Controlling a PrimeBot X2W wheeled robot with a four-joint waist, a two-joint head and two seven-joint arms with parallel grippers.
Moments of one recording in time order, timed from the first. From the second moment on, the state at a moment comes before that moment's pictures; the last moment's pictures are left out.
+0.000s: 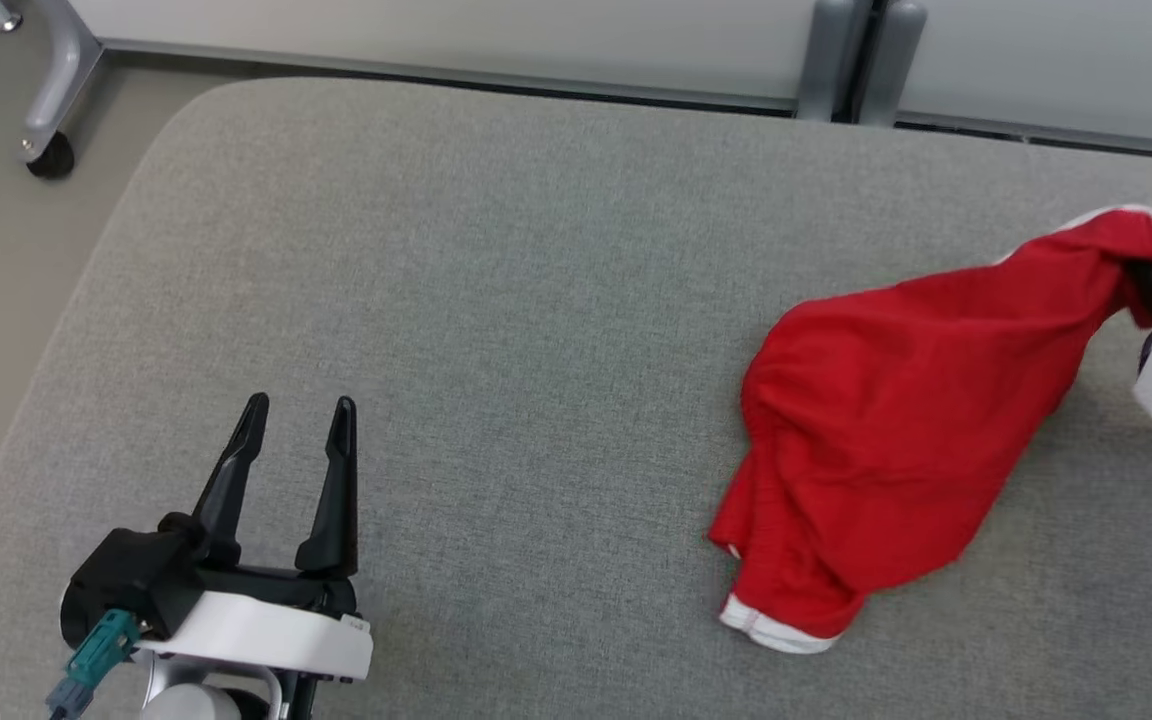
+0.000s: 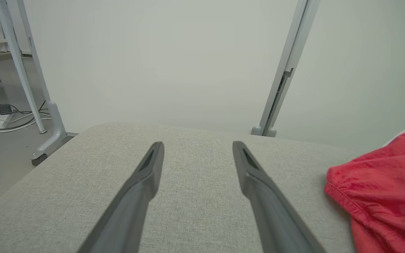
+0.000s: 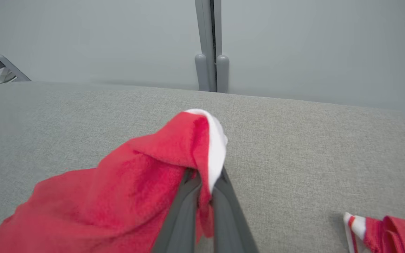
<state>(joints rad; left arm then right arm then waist) -0.08 0.33 -0.38 -0.10 -0.56 0.21 -0.23 -0.56 -0.42 0.08 0.39 0.49 0.13 0.44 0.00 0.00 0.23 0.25</state>
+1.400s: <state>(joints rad) 0.02 0.39 -0.33 -0.12 -0.58 0.26 -0.21 -0.14 -0.19 0.07 0.05 0.37 0.13 -0.13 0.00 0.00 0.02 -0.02</state>
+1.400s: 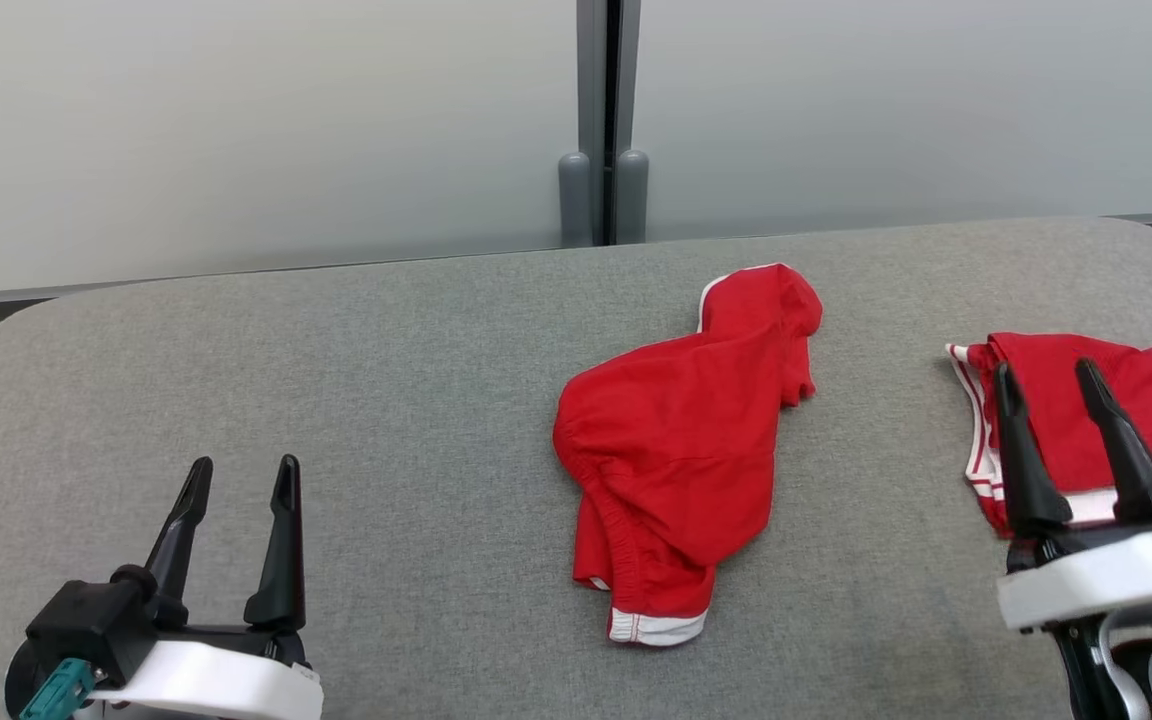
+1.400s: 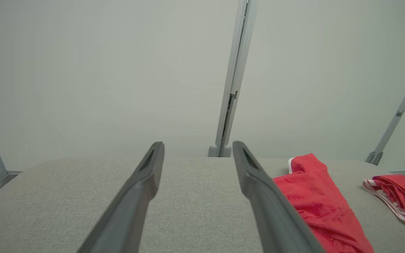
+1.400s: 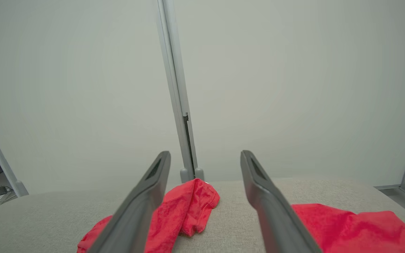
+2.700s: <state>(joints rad) -0.22 0.30 -0.72 0.12 -0.75 -0.09 0.30 -0.03 -0.09 0.02 -0.10 0.32 0.13 -0.12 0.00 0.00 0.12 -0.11</state>
